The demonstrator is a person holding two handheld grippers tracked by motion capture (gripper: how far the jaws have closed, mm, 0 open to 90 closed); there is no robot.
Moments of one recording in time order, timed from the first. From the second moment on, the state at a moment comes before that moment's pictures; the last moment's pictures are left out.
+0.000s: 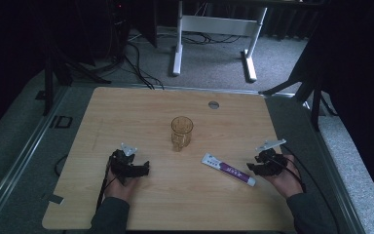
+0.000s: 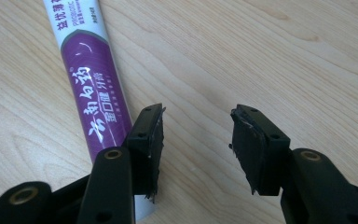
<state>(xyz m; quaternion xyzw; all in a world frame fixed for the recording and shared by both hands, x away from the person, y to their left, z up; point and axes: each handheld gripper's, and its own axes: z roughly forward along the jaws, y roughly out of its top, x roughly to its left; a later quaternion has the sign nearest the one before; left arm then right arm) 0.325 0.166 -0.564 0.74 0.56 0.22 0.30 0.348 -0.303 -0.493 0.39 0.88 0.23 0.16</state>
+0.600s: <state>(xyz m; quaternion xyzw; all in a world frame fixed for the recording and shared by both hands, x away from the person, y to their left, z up) 0.325 0.166 -0.564 0.74 0.56 0.22 0.30 0.351 -0.291 -0.485 0.37 0.89 0.23 0.15</state>
